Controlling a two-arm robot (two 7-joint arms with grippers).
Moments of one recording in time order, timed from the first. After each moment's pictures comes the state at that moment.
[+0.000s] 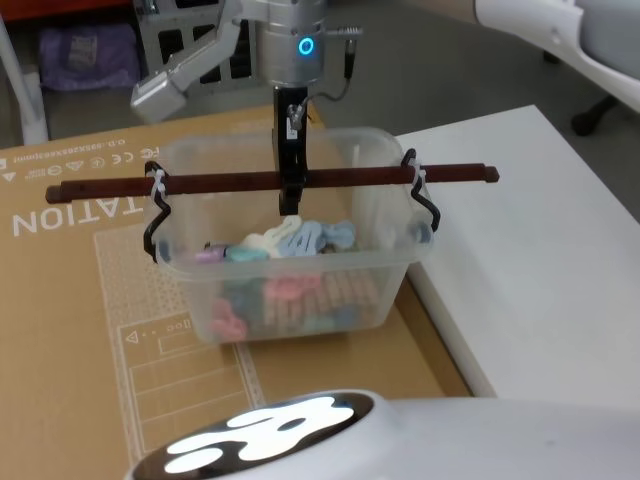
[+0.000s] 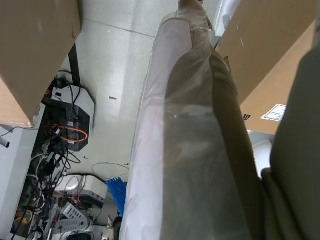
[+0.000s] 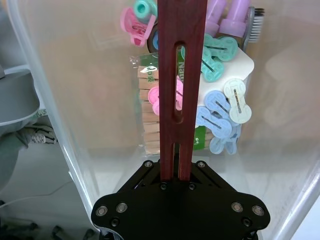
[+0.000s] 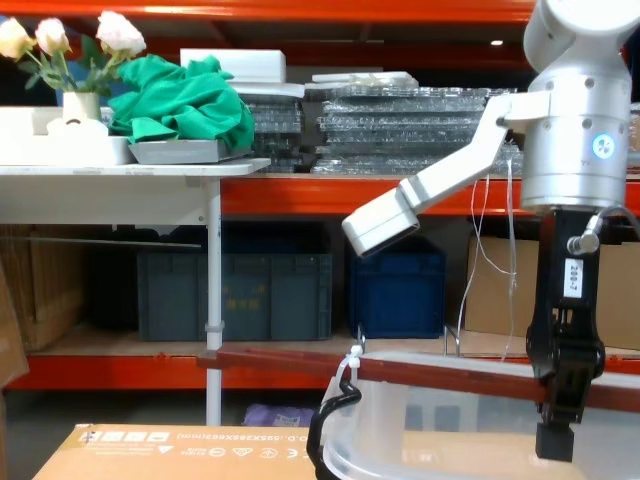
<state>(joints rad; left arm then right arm) -1.47 0.98 1.56 -0.90 0.05 0.15 -1.47 1.43 0.29 -1.57 -0.86 0.15 -0.80 1.60</state>
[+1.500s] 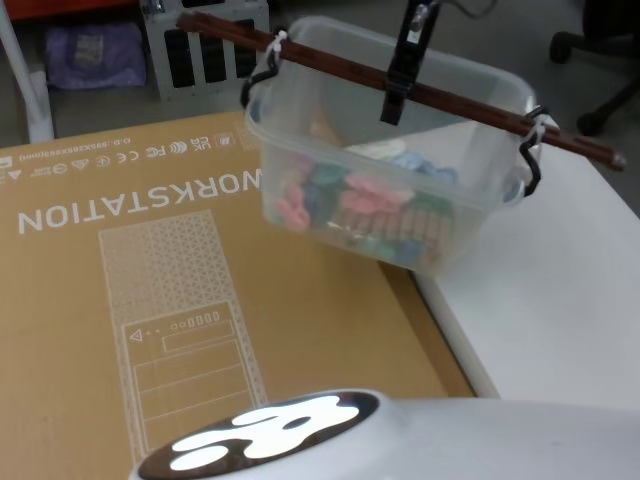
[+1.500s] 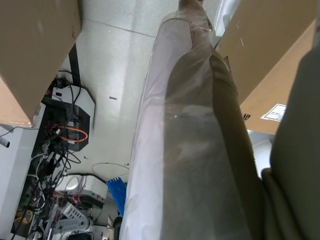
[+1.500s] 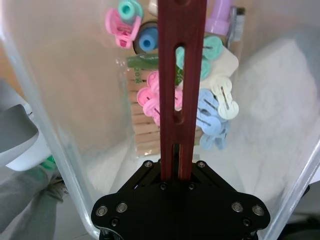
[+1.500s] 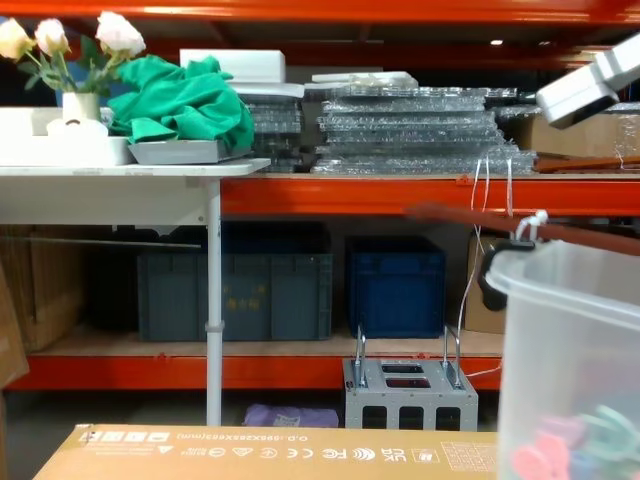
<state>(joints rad) -1.47 0.98 1.56 -0.90 0.05 0.15 -1.47 1.49 0.68 -1.44 -1.18 0.05 -0.43 1.55</state>
